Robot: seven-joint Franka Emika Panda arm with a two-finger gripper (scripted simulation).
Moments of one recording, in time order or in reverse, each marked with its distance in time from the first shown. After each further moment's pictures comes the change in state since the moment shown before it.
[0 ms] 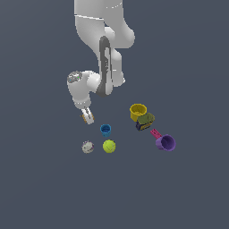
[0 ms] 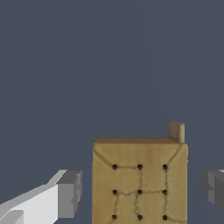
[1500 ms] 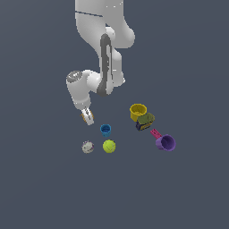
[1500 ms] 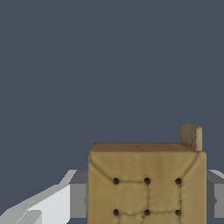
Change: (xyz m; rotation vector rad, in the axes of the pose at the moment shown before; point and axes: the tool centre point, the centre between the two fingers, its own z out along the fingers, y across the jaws) arm 0.003 -0.012 -0.010 0.001 0.000 0.001
